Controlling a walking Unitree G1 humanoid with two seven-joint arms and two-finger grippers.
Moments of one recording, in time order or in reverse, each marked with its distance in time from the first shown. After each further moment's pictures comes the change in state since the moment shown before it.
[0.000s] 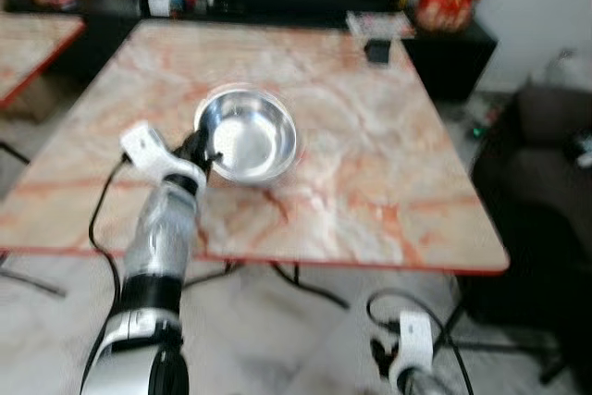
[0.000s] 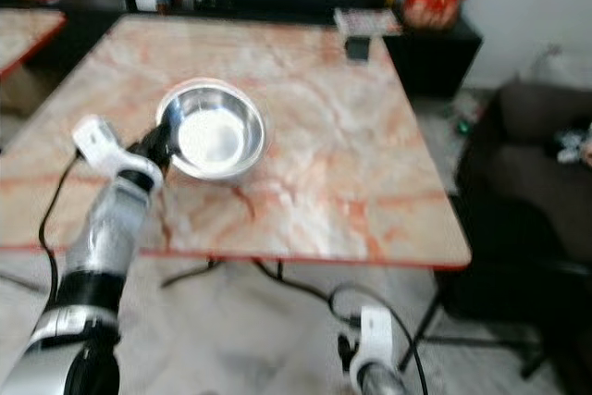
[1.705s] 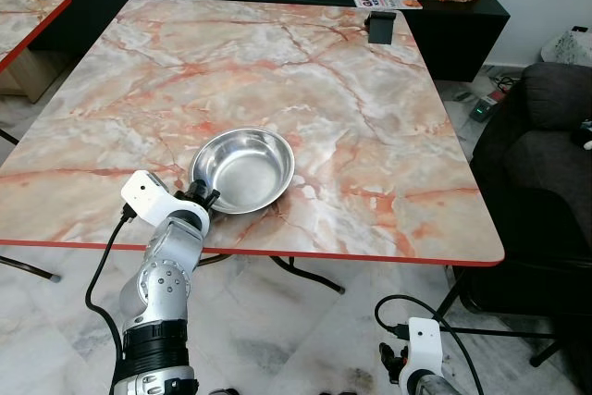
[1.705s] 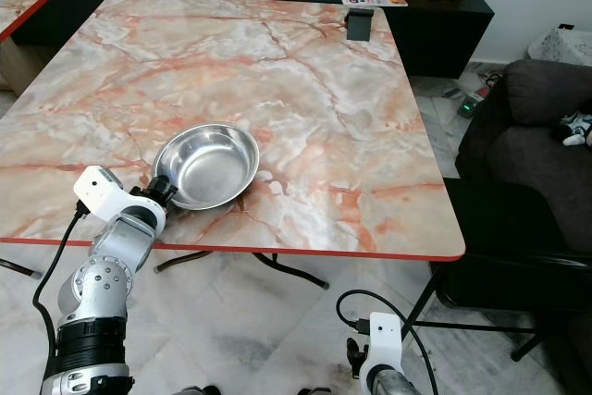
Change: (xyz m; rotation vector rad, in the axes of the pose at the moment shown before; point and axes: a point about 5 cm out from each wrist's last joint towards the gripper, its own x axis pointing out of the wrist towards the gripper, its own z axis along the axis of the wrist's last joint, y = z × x) left arm -0.048 0.010 -0.020 -0.149 0.180 0.382; right arm -0.002 -0.012 -0.002 -0.017 0.007 -0.009
